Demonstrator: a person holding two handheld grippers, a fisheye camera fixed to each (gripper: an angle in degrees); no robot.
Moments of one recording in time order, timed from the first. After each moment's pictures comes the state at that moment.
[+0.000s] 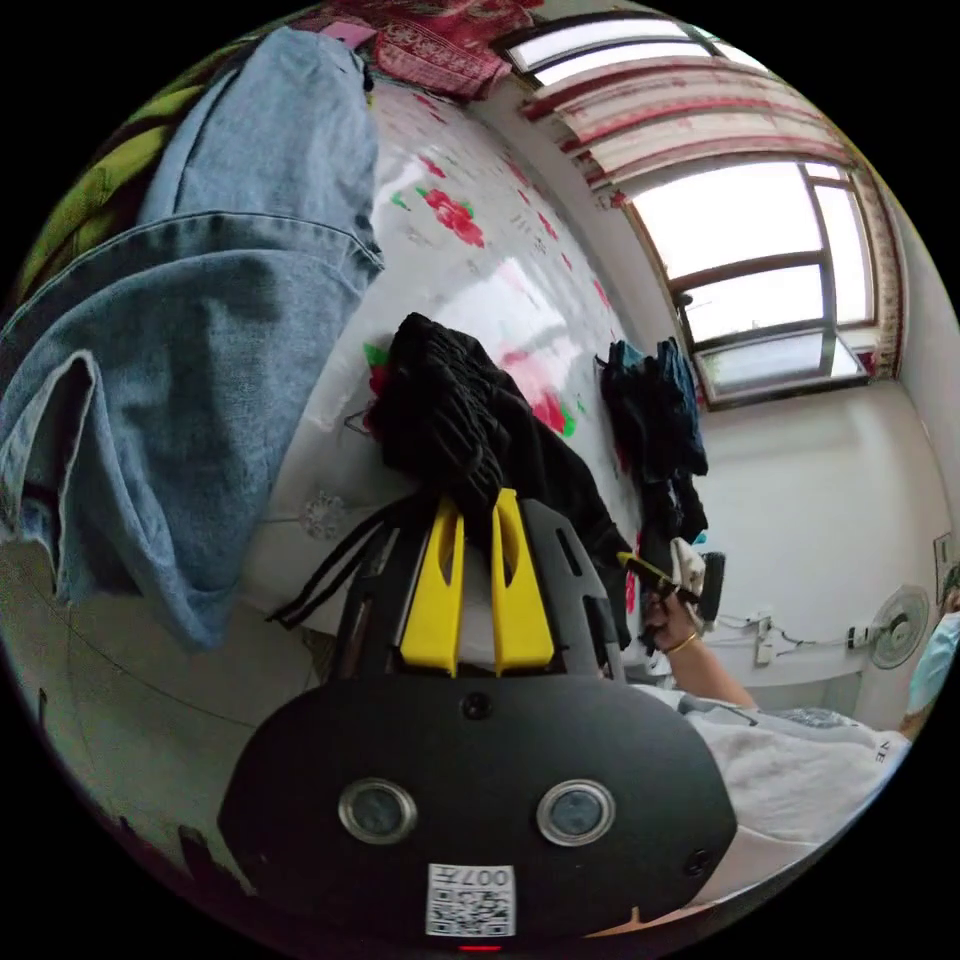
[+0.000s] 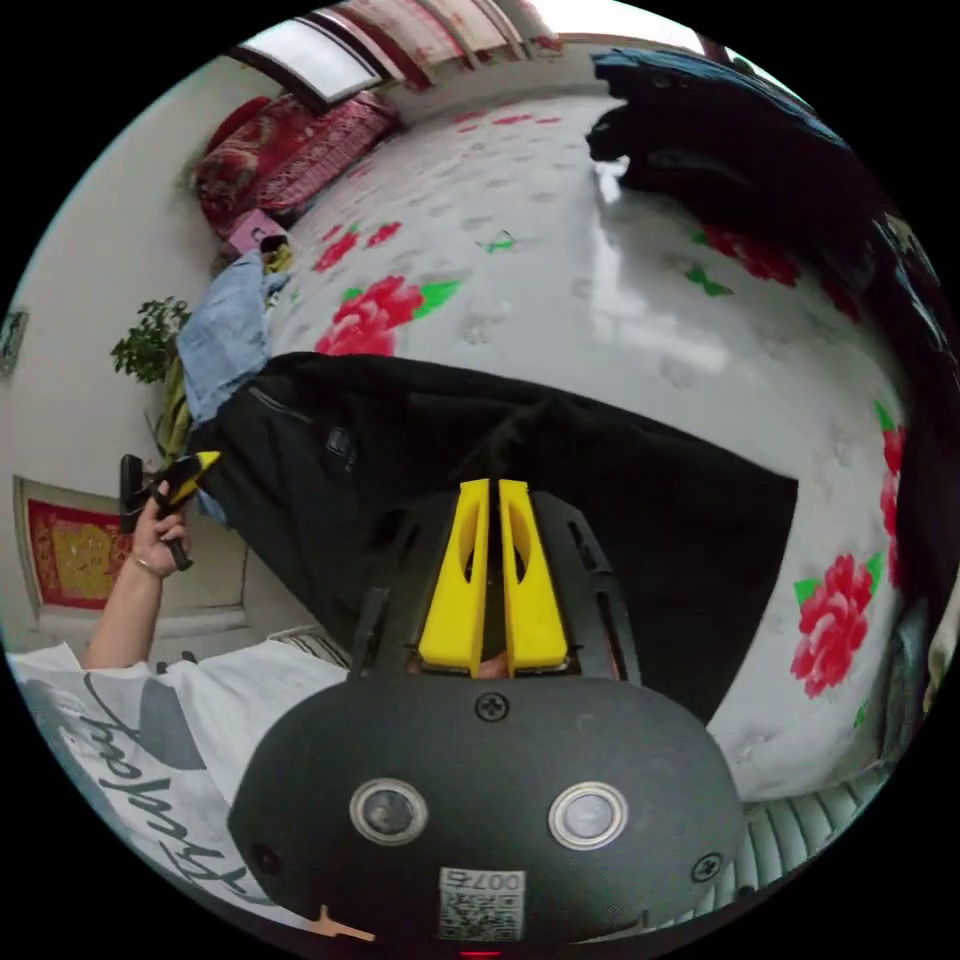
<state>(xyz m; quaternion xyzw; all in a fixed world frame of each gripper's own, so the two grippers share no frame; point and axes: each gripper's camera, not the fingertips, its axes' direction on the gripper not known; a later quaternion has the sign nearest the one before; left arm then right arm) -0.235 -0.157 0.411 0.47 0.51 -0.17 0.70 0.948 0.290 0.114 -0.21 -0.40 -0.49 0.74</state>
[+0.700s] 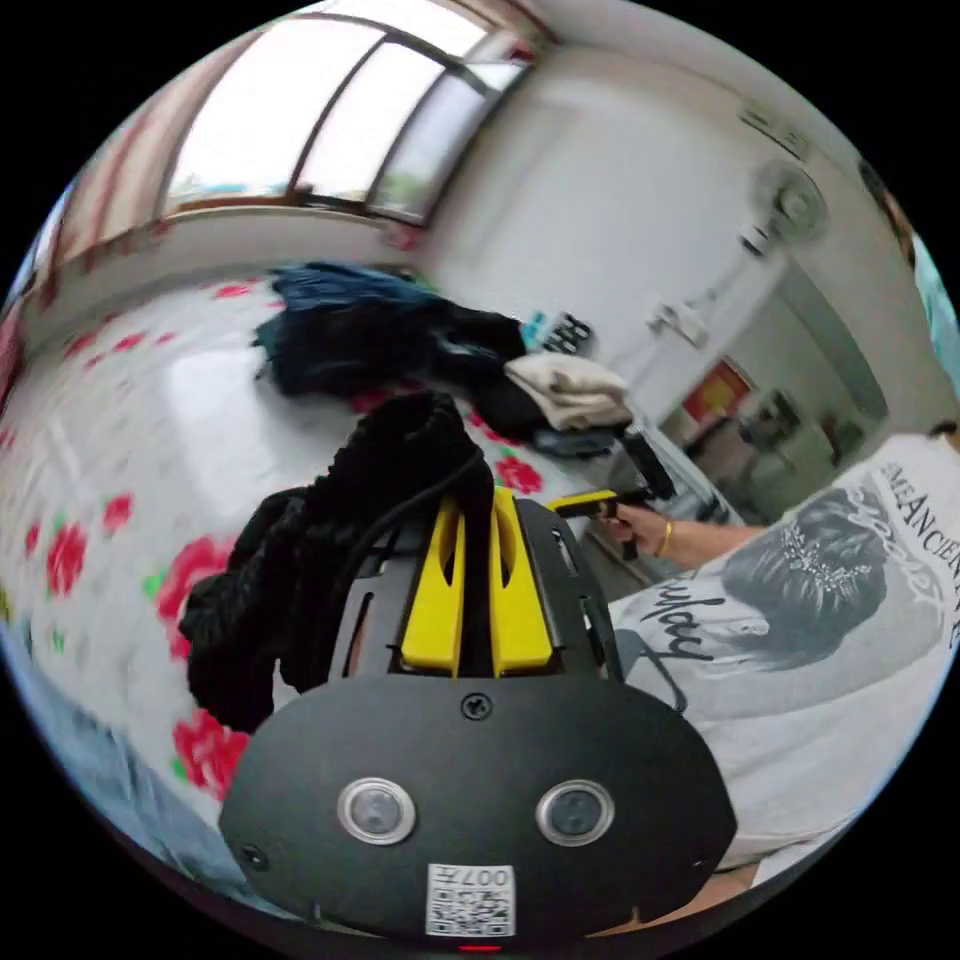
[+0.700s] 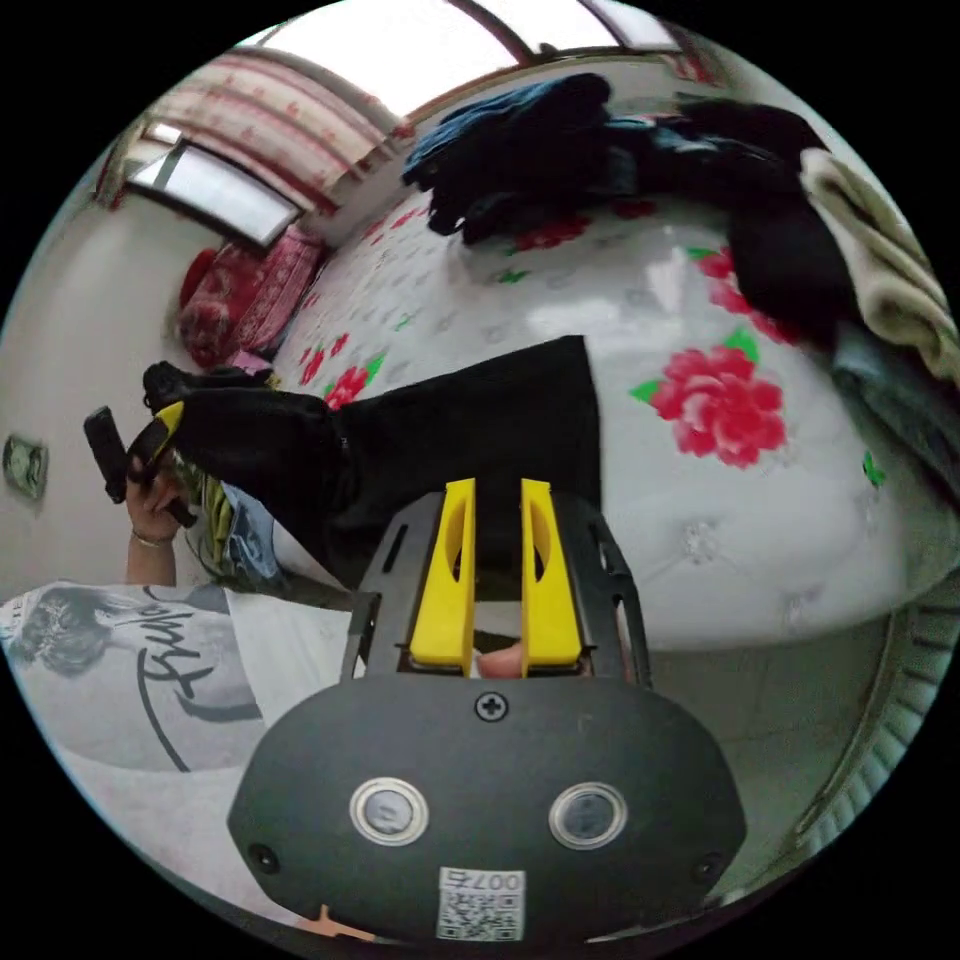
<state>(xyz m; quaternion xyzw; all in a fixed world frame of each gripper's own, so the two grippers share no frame) 0.081 -0.119 0.083 0.58 0.28 0.33 0.69 1.150 0.207 0.106 -0.20 -0.47 -0.32 0.80</state>
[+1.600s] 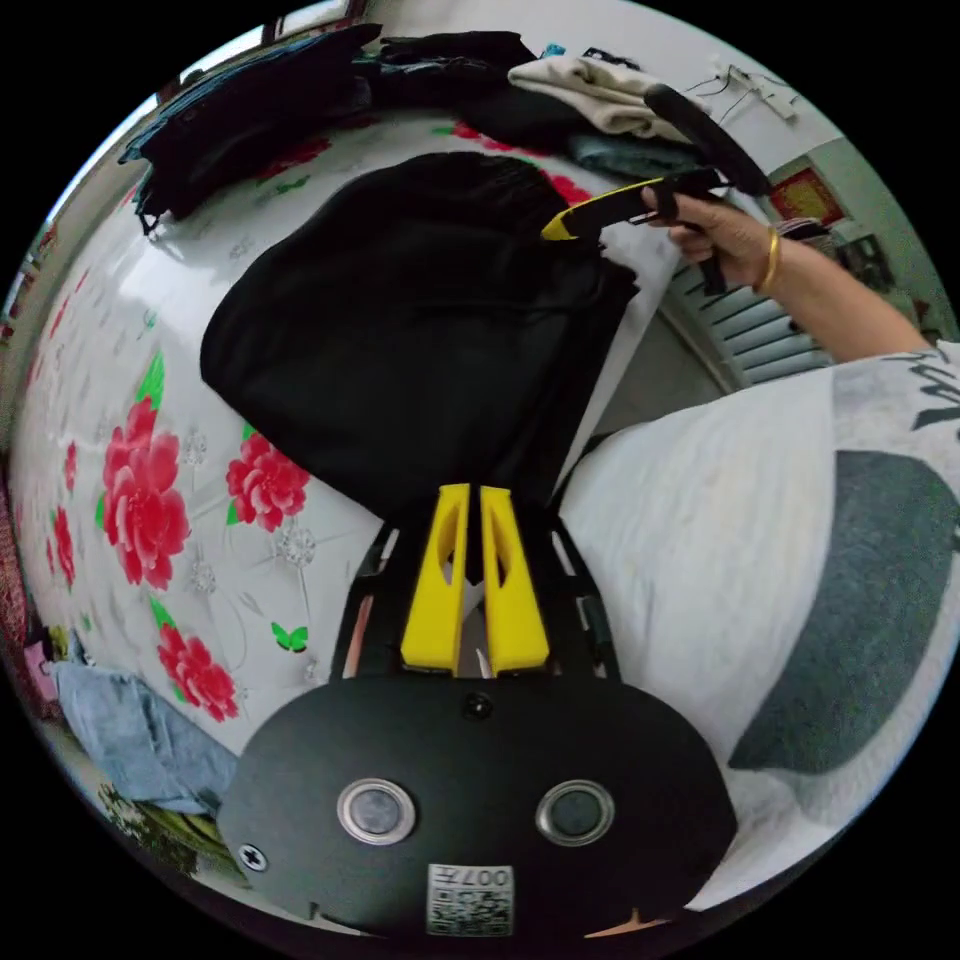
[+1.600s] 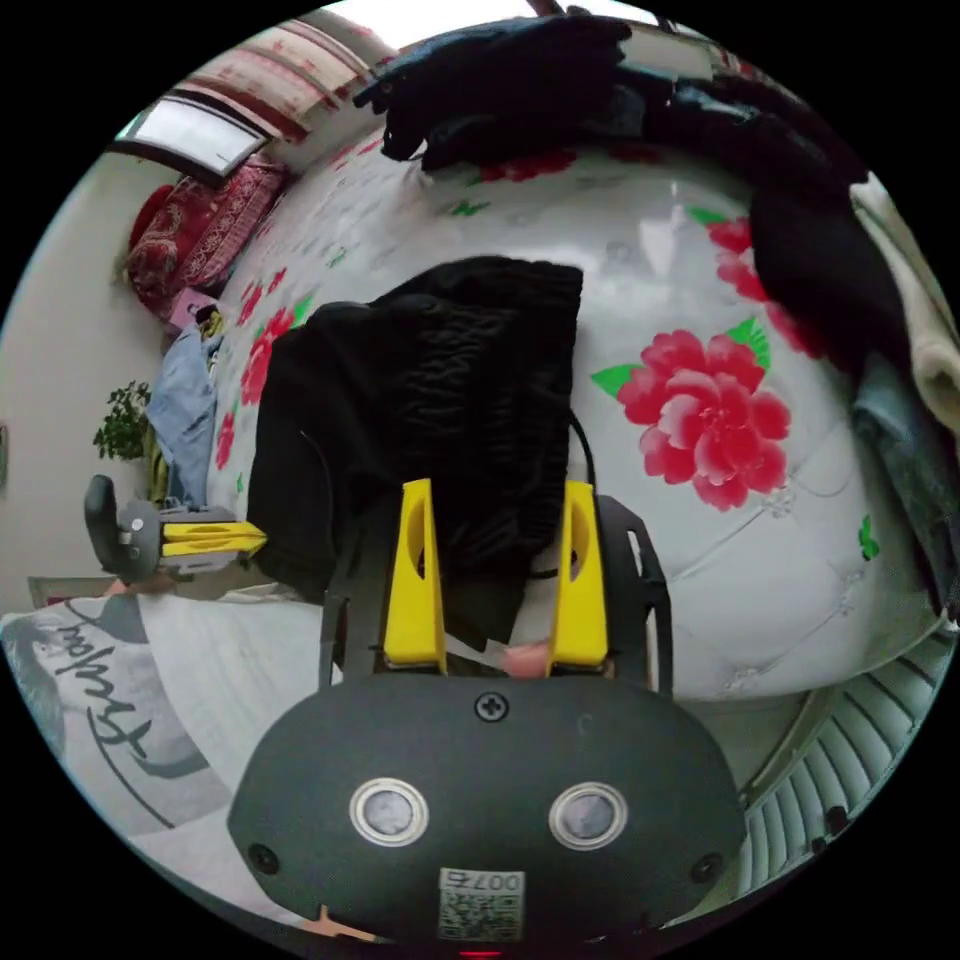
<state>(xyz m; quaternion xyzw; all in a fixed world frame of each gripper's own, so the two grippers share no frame) 0.377 -0.229 0.173 0.34 0.06 0.36 0.87 1.115 0.132 0.125 -0.23 -0.38 -0.39 0.81</state>
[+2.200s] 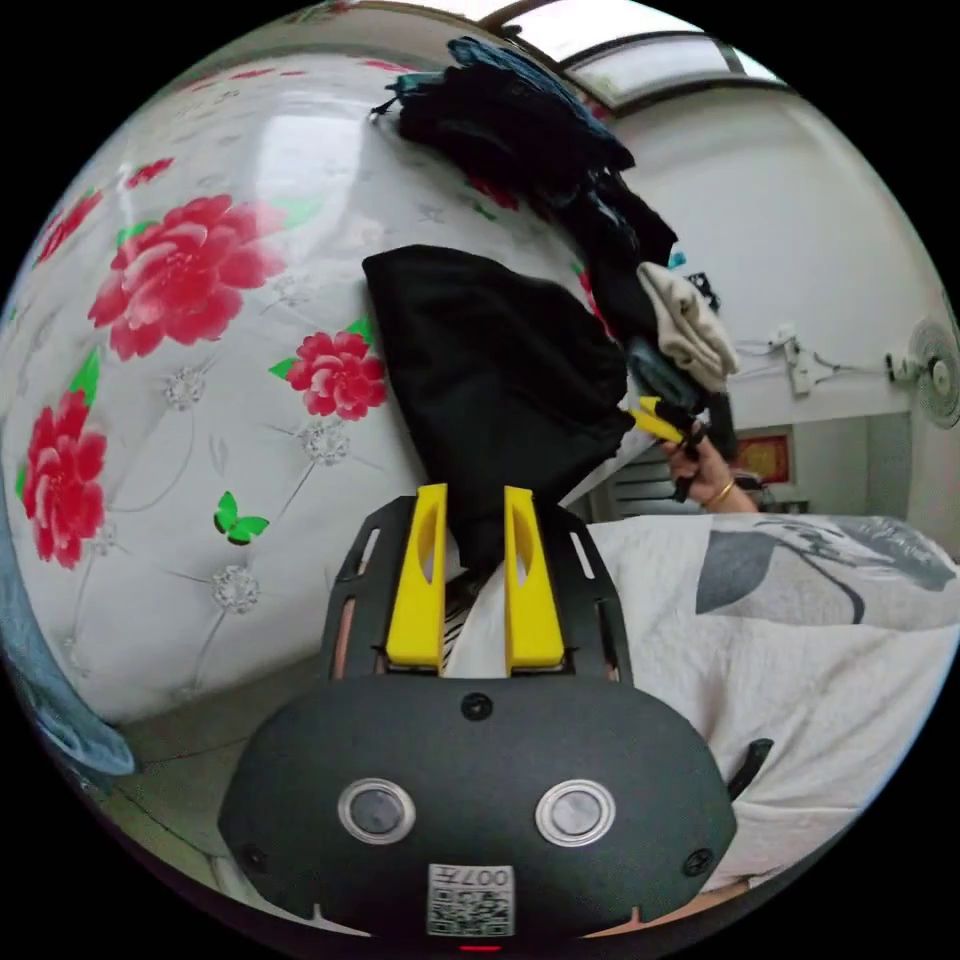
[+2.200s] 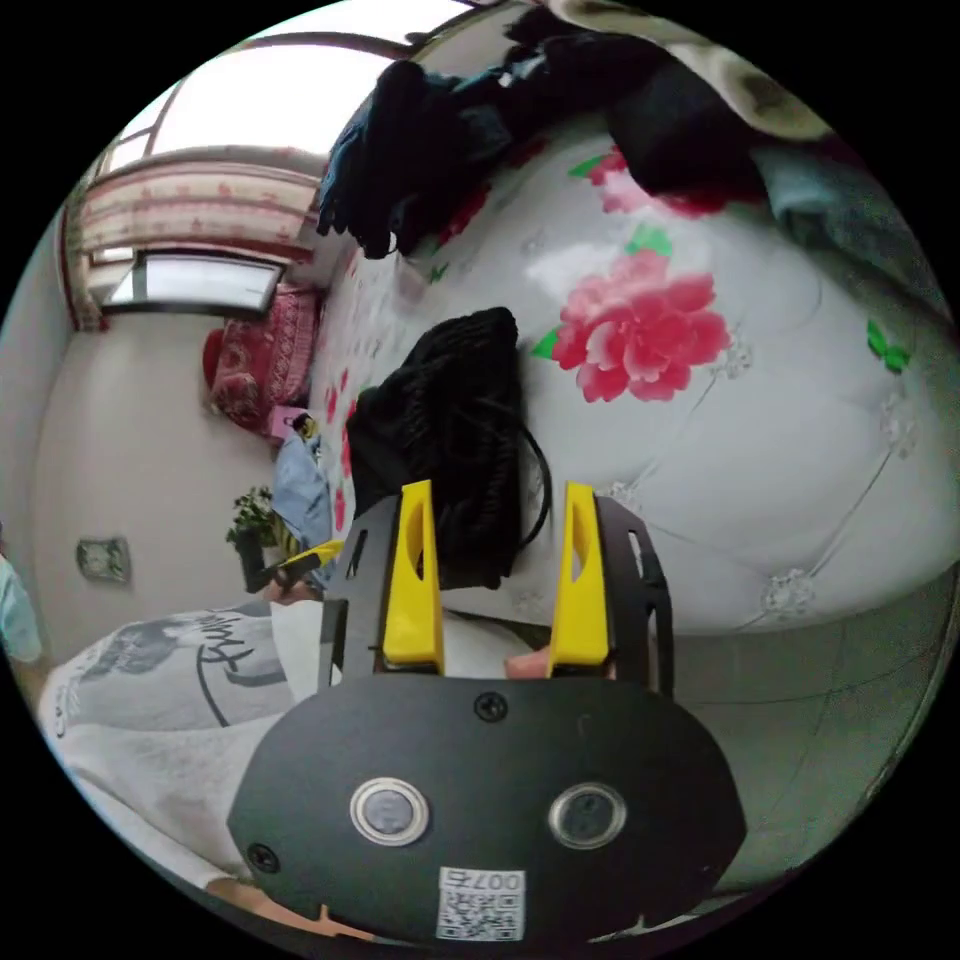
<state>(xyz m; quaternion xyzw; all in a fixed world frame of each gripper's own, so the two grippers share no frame) 0.200 -0.288 0.211 0.36 0.39 0.17 0.83 1.225 0.046 0.164 -0.30 -0.53 -0.21 0.76</state>
